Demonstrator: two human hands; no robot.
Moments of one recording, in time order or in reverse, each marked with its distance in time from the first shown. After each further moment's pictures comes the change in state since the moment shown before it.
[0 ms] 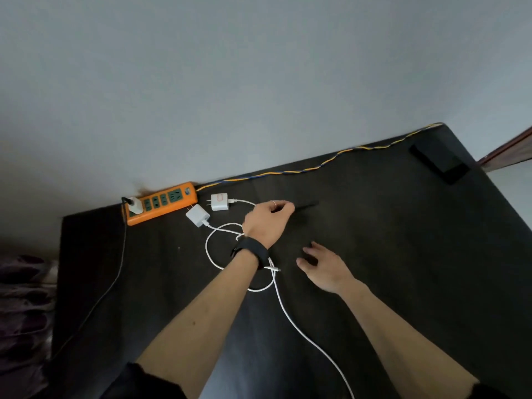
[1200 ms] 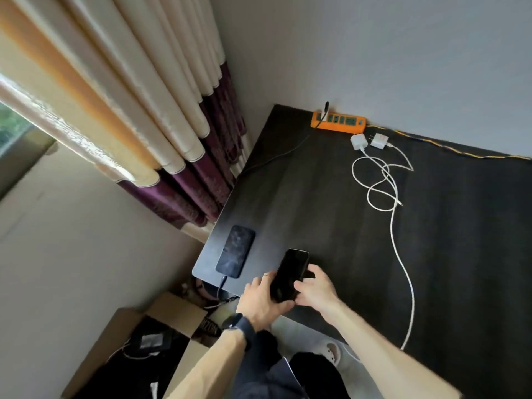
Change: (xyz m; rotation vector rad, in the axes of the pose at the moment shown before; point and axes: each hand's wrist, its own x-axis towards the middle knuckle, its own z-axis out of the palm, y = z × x) left_hand -0.445 -0.285 -0.040 0.155 0.112 -0.404; right_hand -0.277 -0.026 0.246 0.432 -0.440 -0.019
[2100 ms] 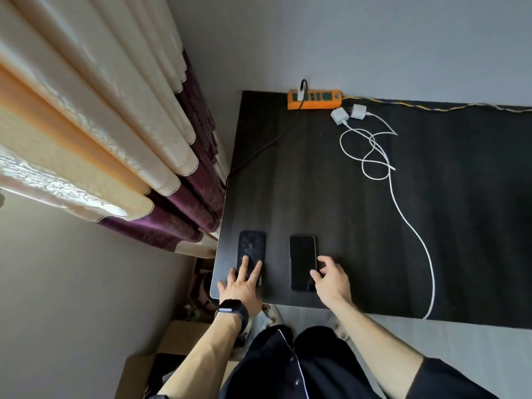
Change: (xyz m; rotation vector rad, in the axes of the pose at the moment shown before) left_hand 0.072 -0.115 -0.076 0.559 -0.255 0.129; right_hand 0.026 0.026 0.079 -0.434 0.521 -0.049
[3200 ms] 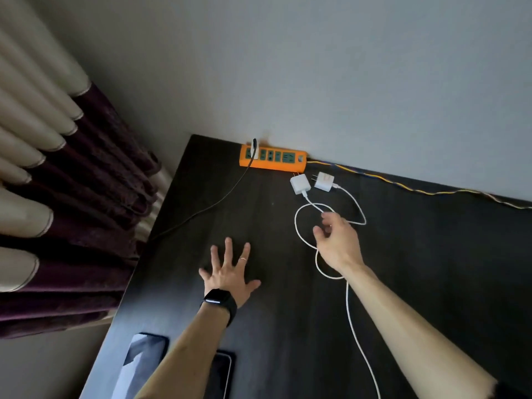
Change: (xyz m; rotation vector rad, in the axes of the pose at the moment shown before) left_hand 0.210 0.196 -0.157 -0.084 0.177 -0.089; right_hand 0.305 -0.104 -0.229 -0.062 0.116 -0.365
